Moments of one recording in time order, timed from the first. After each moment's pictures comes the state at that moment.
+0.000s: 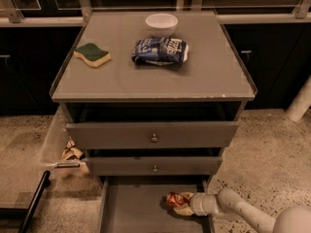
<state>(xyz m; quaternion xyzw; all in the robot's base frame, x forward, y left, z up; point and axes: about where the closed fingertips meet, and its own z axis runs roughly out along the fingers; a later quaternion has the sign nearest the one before) 0.514 -0.145 0.173 -0.46 0.77 0.28 0.35</state>
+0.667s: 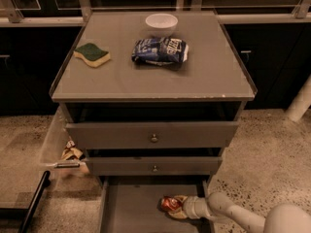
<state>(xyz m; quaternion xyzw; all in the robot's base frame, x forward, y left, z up) 0.511 -0.123 0.138 -0.50 0.76 0.24 0.34</state>
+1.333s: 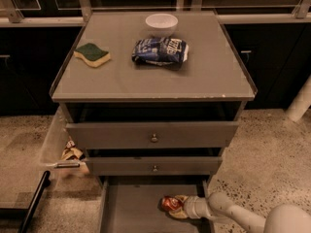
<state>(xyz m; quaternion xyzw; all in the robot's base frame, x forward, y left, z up) 0.513 -0.123 0.137 -0.50 0.76 0.23 0.34</state>
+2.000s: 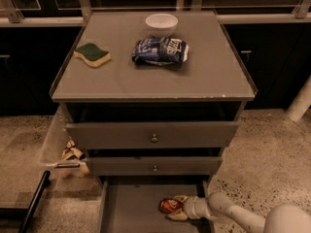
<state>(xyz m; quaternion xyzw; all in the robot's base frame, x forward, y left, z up) 0.512 -0.123 0.137 -0.50 0.76 0.24 0.34</state>
